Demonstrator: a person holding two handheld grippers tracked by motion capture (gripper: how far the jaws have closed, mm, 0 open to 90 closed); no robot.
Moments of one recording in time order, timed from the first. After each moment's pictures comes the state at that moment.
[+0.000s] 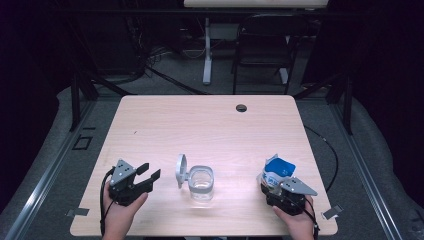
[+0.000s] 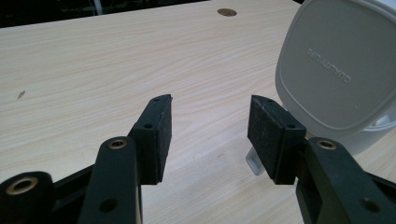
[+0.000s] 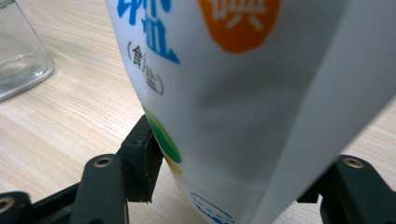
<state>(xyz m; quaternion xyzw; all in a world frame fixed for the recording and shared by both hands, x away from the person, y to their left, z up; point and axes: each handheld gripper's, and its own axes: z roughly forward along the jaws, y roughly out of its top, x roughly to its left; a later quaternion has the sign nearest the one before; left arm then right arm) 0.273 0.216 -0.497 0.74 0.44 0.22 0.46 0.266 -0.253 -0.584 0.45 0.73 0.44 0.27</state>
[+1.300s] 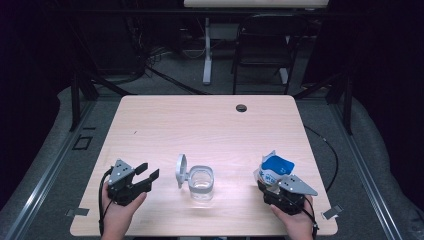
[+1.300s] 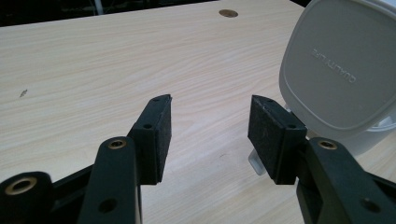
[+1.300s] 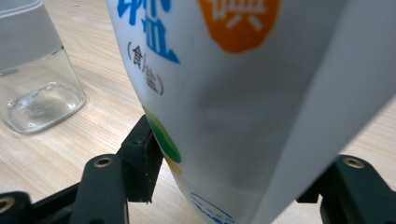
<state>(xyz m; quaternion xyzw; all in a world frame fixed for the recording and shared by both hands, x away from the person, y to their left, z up) 0.273 0.220 -0.498 0.74 0.44 0.22 0.46 0.259 -0.238 -0.551 0.42 0.73 0.45 0.29</state>
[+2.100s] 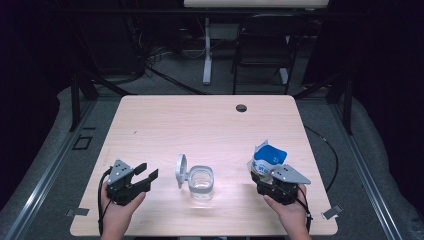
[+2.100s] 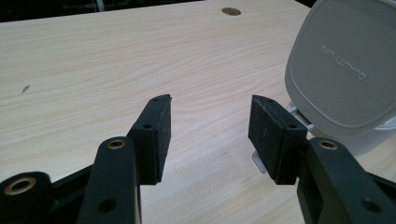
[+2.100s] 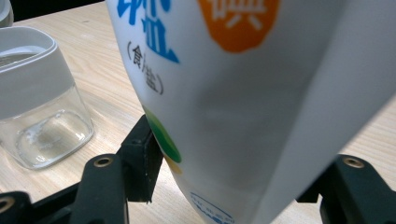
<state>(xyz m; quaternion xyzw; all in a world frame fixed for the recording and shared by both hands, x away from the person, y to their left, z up) 0.275 0.223 -0.500 0.74 0.45 0.21 0.46 0.278 -0.220 -0.529 0.41 0.73 0.46 0.29</state>
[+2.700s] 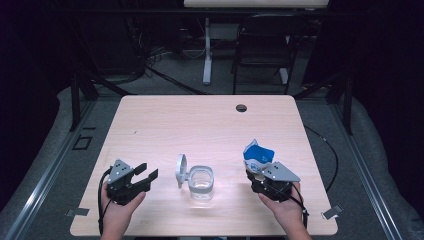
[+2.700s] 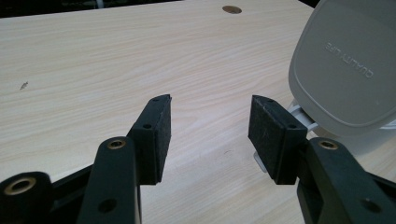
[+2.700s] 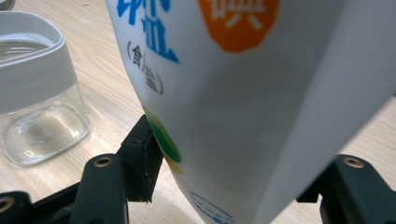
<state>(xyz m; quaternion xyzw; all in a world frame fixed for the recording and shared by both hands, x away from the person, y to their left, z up) 0.277 0.224 -0.503 0.74 0.45 0.21 0.46 0.282 -0.201 -0.518 0.37 0.76 0.43 0.32</state>
